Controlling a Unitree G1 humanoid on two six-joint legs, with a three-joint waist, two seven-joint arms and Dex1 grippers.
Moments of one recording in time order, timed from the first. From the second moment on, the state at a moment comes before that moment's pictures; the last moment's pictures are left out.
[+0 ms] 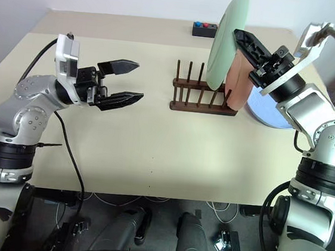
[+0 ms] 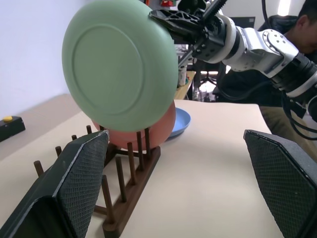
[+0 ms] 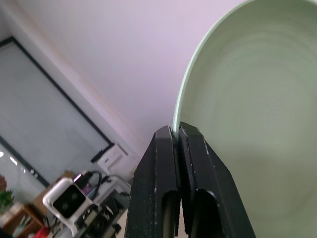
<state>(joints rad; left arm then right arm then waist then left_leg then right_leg) -0.61 0.56 0.09 -0.08 -0.66 0.41 -1.09 -0.70 -0.64 -0.36 0.06 1.50 0.90 0.32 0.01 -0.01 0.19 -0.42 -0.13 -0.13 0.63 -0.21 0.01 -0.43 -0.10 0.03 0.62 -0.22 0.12</state>
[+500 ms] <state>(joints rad) -0.60 0.56 0.09 -0.09 -0.66 0.41 -1.09 -0.74 -0.68 -0.34 0.19 1.28 0.97 0.56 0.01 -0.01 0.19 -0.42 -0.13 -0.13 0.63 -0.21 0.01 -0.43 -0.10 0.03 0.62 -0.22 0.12</state>
